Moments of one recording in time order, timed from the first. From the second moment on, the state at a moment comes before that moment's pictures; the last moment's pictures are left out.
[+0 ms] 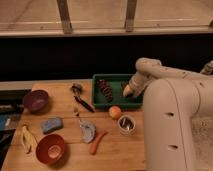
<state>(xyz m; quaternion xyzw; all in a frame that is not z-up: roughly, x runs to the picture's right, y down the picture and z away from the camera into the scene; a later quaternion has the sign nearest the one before) 0.166 0.041 0.927 -0.30 0.14 0.68 0.65</state>
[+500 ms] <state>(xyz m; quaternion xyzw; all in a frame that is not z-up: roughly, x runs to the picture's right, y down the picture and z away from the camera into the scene) 0.139 0.016 0.961 -0.31 0.15 0.66 0.67</state>
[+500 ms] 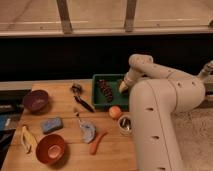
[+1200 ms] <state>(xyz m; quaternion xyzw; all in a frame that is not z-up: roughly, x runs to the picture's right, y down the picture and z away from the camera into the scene) 0.168 0.045 0.888 -0.29 0.15 0.66 0.67</state>
